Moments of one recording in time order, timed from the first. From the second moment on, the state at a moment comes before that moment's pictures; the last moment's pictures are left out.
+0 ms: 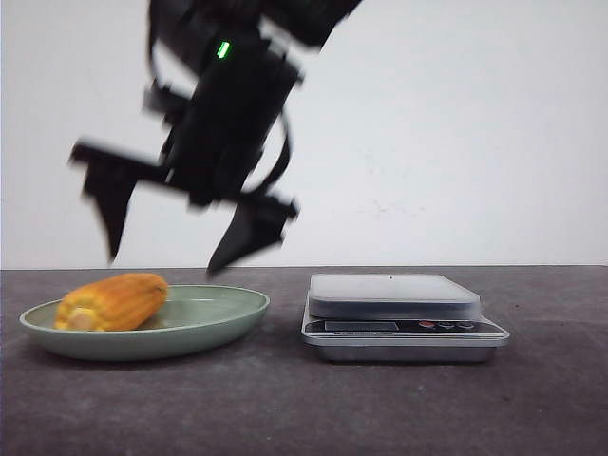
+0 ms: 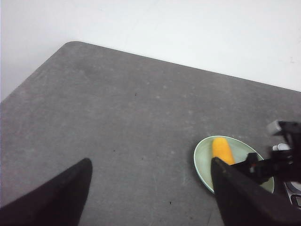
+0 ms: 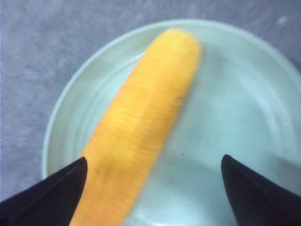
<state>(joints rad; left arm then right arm) -0.31 0.28 1.37 -1.42 -0.37 -0.30 0.88 1.93 1.42 -0.25 0.05 0.48</state>
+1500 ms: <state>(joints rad) -0.31 0.28 1.00 -1.06 -0.26 -0.28 0.35 0.21 0.82 -0.97 0.03 0.25</state>
